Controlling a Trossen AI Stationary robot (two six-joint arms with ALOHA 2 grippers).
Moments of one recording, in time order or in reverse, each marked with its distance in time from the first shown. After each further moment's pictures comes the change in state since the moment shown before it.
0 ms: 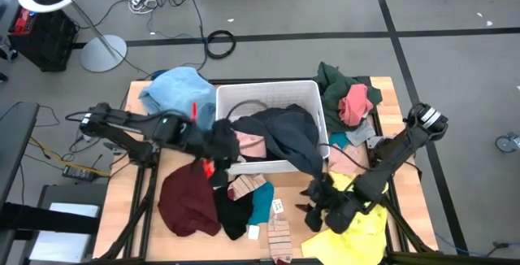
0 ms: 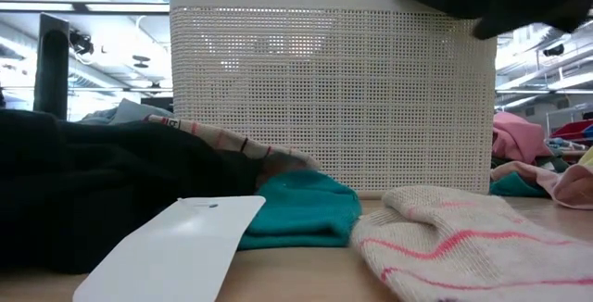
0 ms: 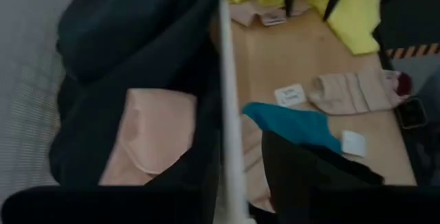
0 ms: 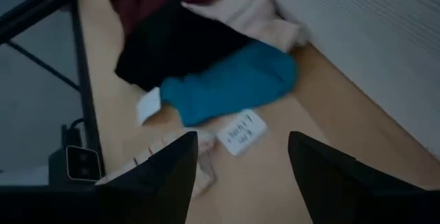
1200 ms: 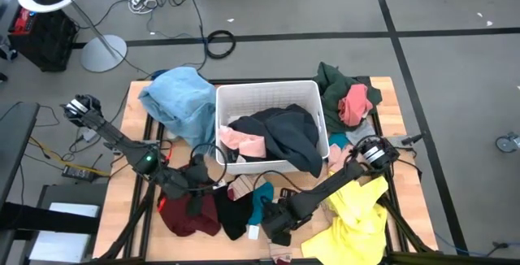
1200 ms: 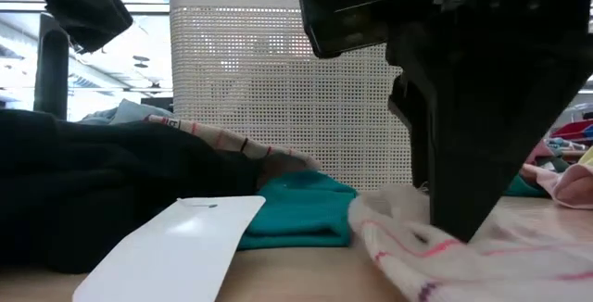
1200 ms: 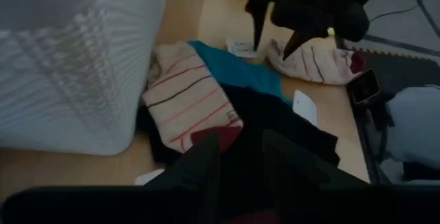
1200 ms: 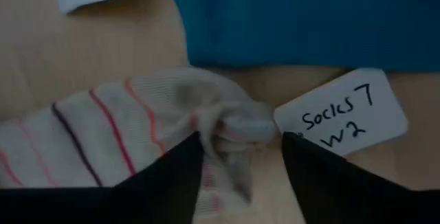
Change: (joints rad) left arm -0.346 -0.347 -0.869 0.655 -0.196 -0.468; right arm -0.209 0.660 0.629 -0.384 -0.558 -0.357
